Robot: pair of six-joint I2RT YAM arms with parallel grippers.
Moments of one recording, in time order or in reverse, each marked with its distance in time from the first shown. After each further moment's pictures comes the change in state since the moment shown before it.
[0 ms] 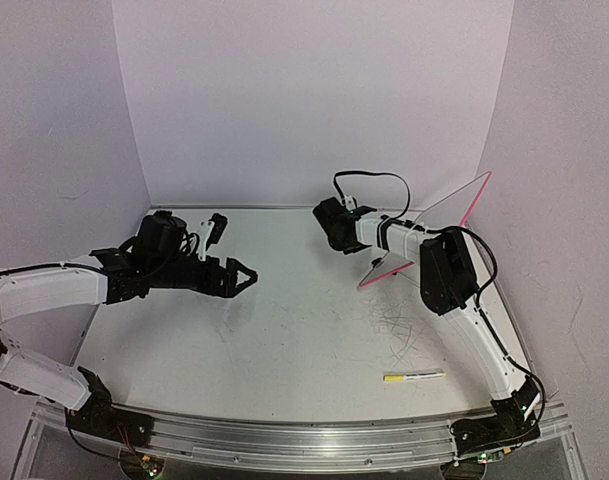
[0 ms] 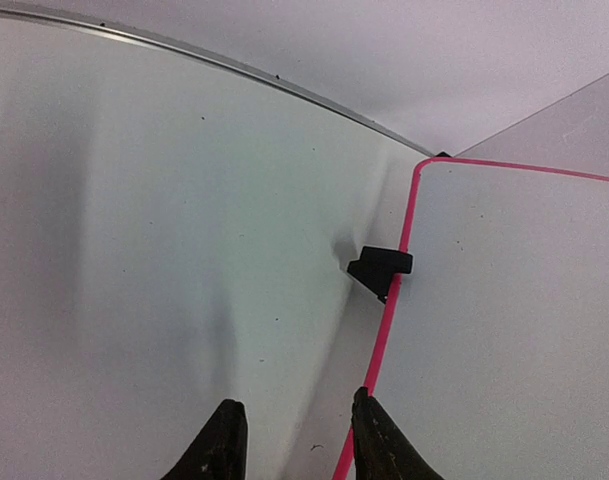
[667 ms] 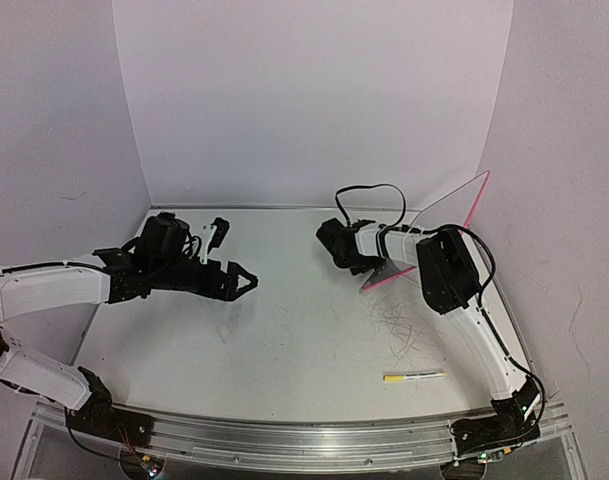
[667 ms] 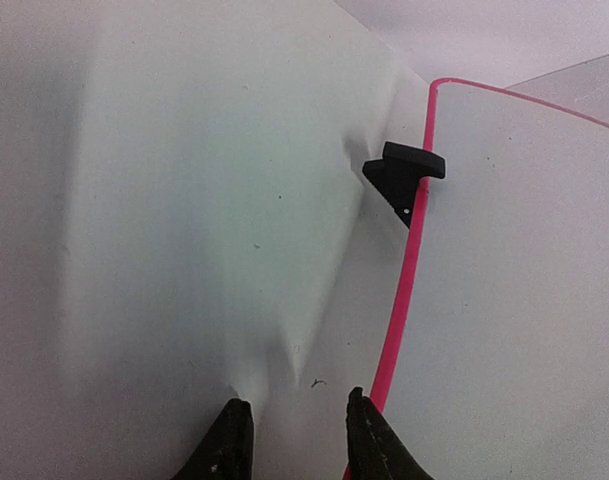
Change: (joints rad) left arm 0.000 0.016 0.004 -0.025 0.009 0.002; right arm -0.005 -0.025 -0.175 -0.085 -0.007 0.079
